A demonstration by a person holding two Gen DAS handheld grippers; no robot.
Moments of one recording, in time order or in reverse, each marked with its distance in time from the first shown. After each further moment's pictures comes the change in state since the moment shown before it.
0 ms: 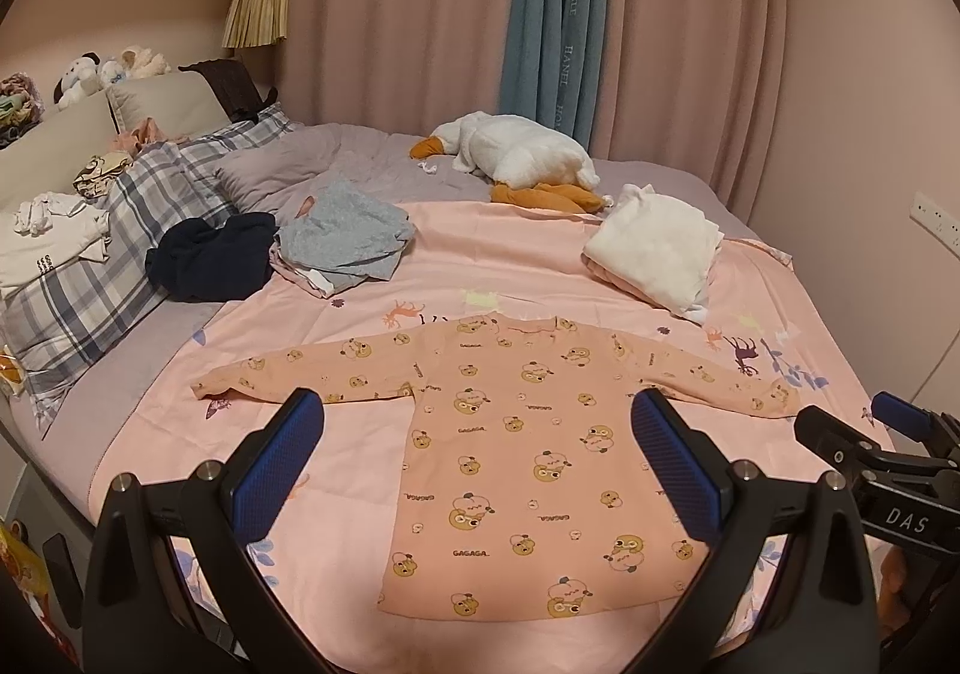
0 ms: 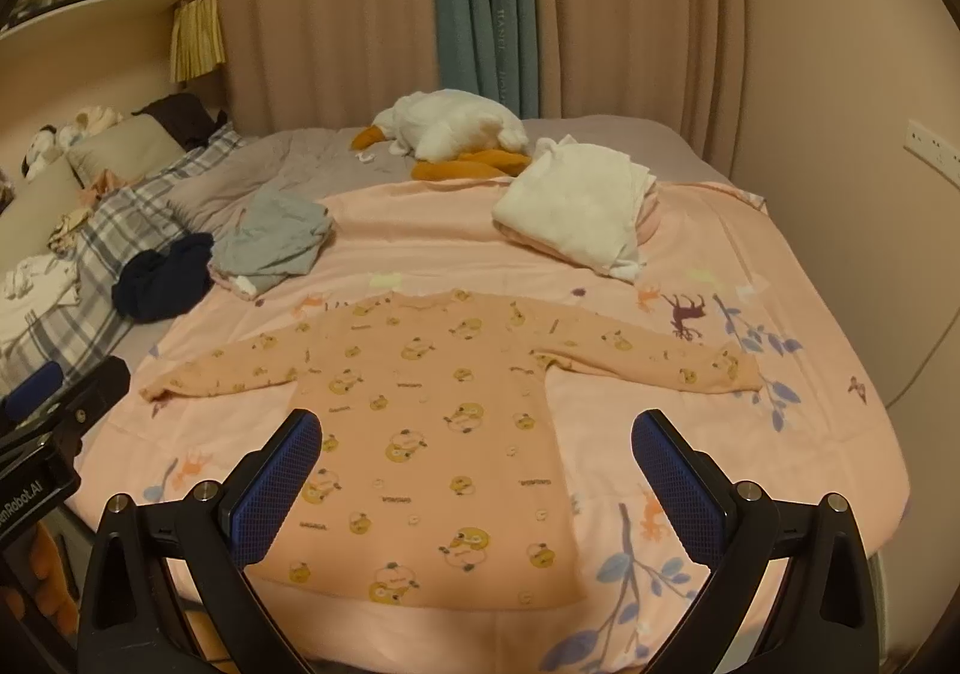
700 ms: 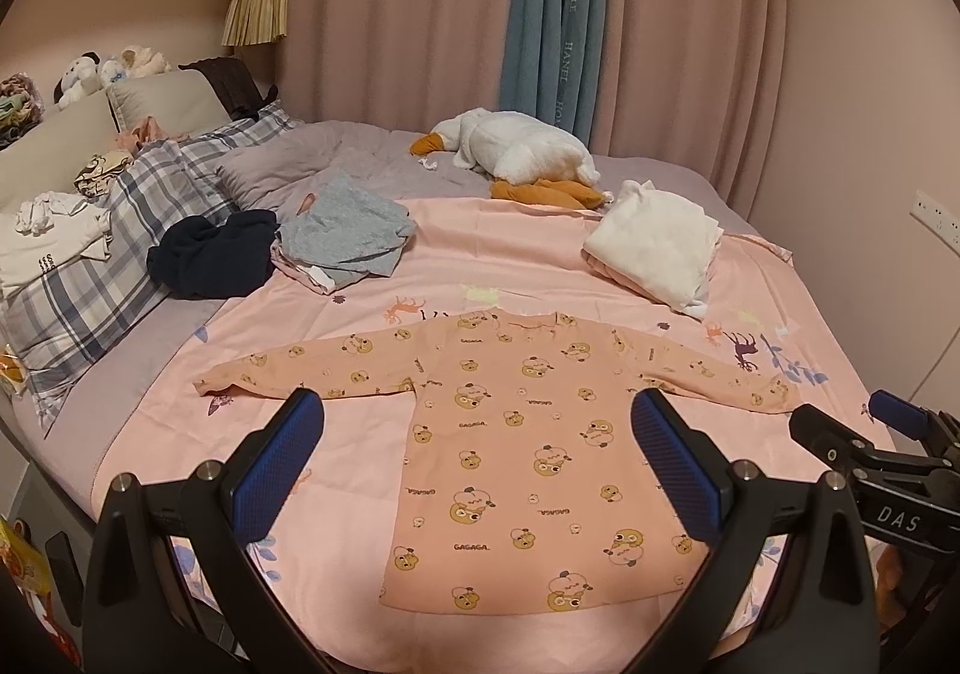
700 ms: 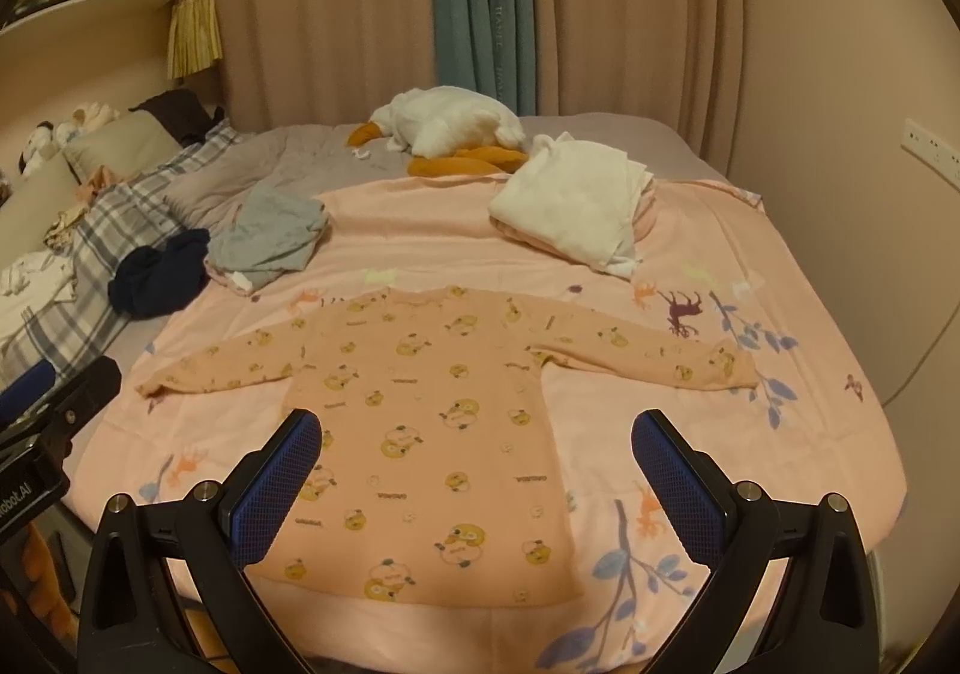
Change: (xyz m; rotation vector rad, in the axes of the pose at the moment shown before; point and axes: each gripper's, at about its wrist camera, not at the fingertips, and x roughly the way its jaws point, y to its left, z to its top) left arm -0.005 -0.002 -0.002 0.001 0.010 0.001; right arm 0.001 -0.003 -0.002 0.001 0.006 -0.008
